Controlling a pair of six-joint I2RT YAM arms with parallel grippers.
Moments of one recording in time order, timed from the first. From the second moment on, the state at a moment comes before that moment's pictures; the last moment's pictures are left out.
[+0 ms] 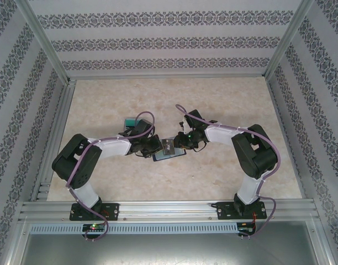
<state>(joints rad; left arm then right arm) -0.57 1.70 0.84 -0.10 0.32 -1.05 0.51 1.80 1.00 -0.34 -0.46 0.55</state>
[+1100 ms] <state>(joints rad) -0.56 1.73 0.80 0.01 0.46 -0.97 0.52 1.81 1.00 -0.34 -0.46 0.55</state>
